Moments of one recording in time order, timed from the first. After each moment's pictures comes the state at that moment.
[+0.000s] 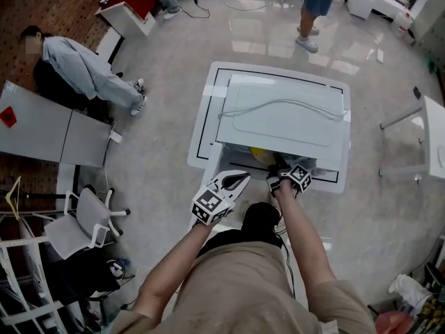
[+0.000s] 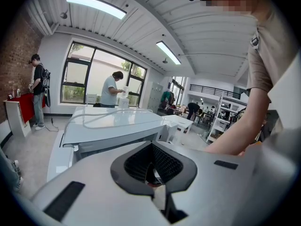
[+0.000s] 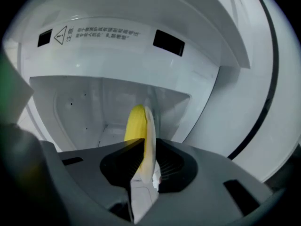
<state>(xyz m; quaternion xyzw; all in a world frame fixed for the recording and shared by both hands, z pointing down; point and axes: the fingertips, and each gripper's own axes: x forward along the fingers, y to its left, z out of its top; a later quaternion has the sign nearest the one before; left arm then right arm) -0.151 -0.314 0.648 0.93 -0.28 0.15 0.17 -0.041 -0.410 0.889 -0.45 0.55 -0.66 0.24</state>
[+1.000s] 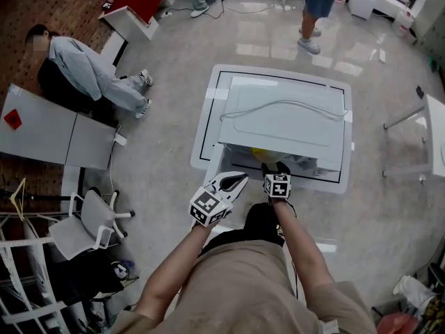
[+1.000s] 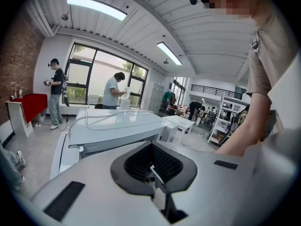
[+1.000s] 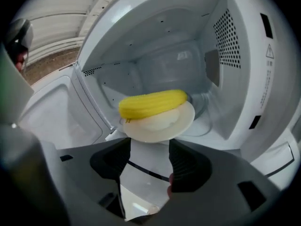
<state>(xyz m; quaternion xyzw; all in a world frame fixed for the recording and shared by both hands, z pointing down) -0.160 -0.312 0.641 0.93 -0.29 0.15 0.16 -0.081 -0.380 0.906 -0.53 0.76 -0.32 -0.21</state>
